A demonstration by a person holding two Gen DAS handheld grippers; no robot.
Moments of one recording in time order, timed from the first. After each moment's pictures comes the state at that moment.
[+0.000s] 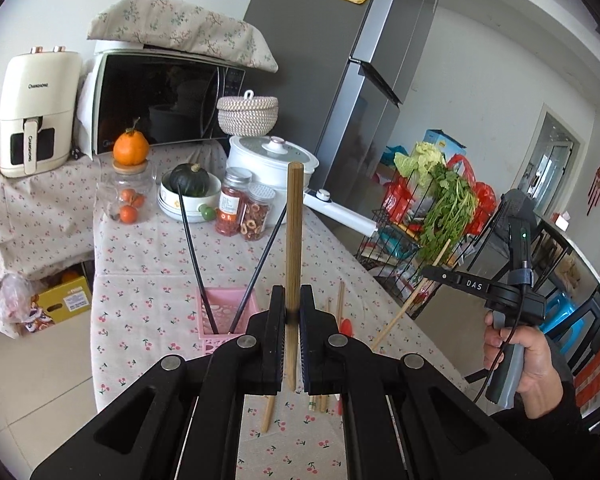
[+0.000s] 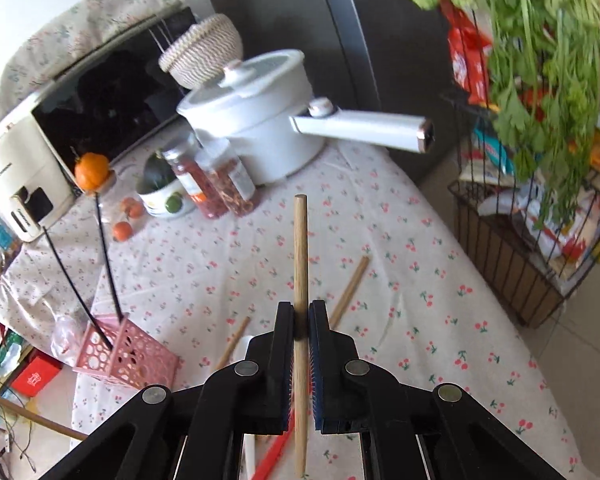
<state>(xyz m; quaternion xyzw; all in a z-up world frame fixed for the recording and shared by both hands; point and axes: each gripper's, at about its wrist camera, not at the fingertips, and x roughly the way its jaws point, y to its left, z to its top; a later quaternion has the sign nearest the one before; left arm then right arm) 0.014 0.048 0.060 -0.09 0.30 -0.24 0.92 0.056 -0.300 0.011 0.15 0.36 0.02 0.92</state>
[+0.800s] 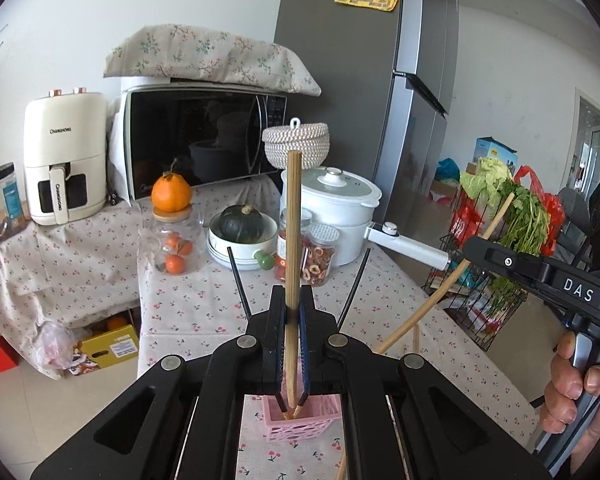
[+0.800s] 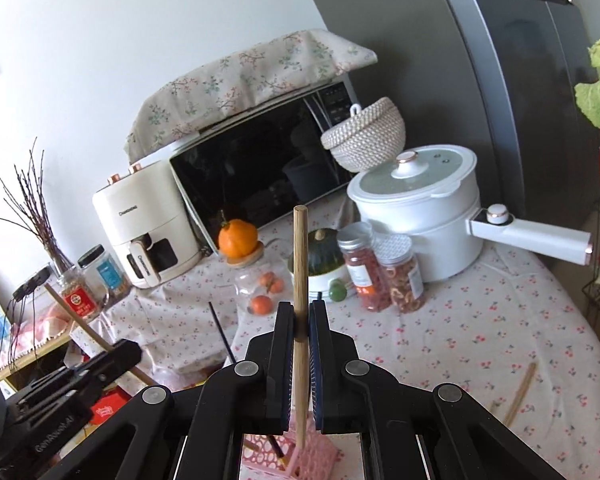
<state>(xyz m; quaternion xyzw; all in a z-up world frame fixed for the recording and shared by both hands) 0.092 0.040 0.045 -0.03 0.27 -0.14 0.95 0.083 -0.188 0.068 0.16 0.23 0.16 0.95</state>
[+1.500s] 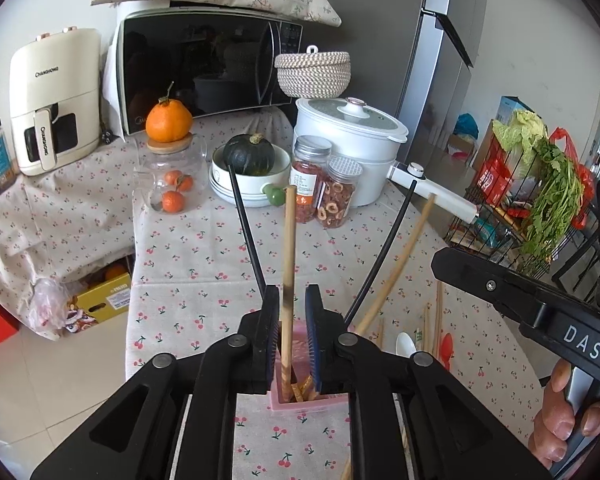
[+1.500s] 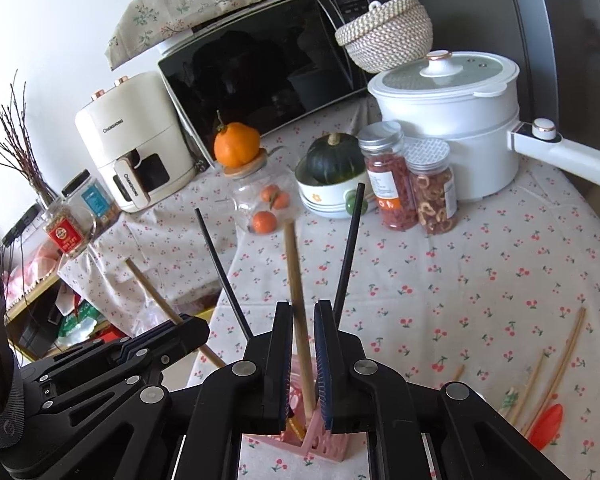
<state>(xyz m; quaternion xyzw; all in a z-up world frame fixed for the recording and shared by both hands) 0.132 0.031 0.001 -0.03 0.36 -0.12 0.92 0.127 -0.144 0.011 0.14 0.34 0.18 0.91</state>
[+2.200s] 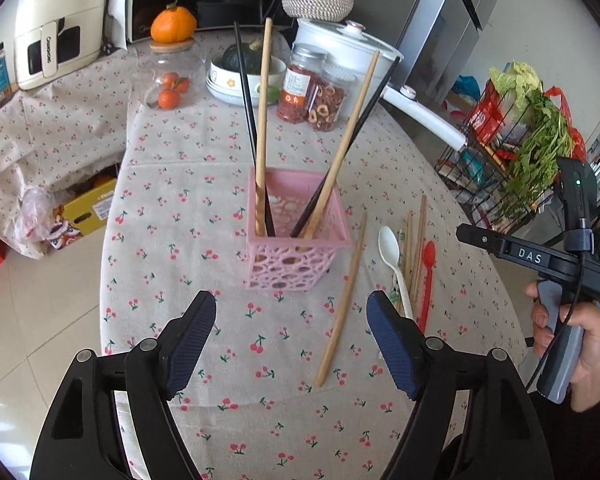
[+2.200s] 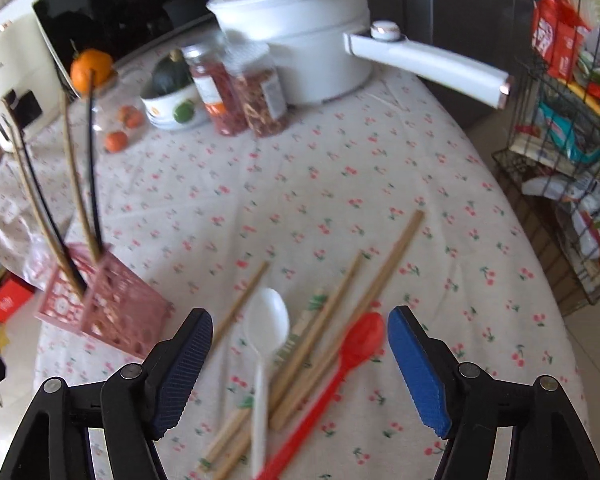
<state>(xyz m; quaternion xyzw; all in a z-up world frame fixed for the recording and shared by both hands) 0.069 0.030 -0.055 -0.05 0.48 -0.14 0.86 0.116 -0.243 -0.053 0.07 0.48 0.04 0.87</state>
